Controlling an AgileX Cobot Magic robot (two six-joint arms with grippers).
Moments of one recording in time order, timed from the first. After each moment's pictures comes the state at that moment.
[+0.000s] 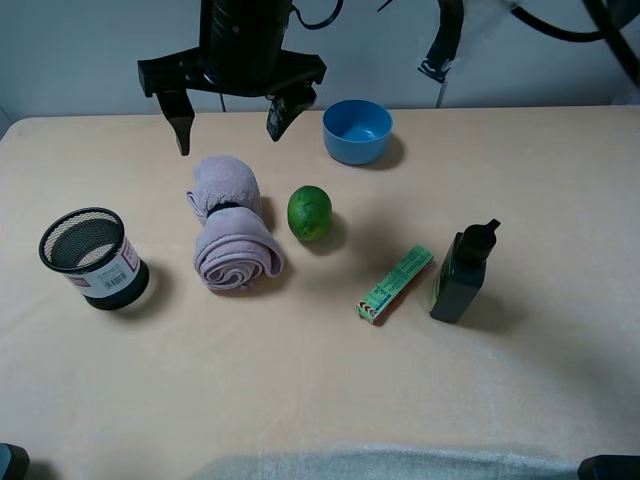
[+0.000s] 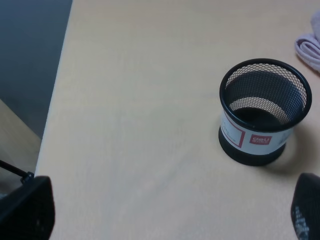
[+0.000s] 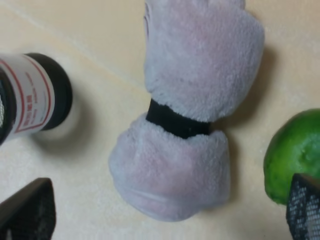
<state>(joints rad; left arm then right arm) -0.01 0.00 -0.49 0.14 1.06 0.00 0.86 2.18 -2.05 0.13 1.21 0.32</state>
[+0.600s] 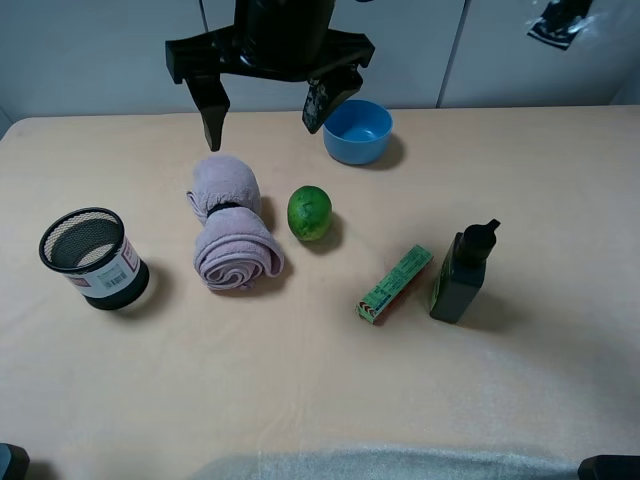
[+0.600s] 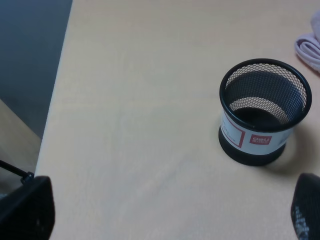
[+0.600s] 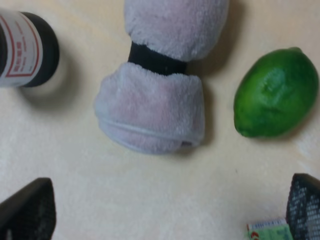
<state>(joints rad) -0.01 0.00 -0.49 0.14 1.06 0.00 0.86 1.97 -1.84 0.10 1.21 0.33</state>
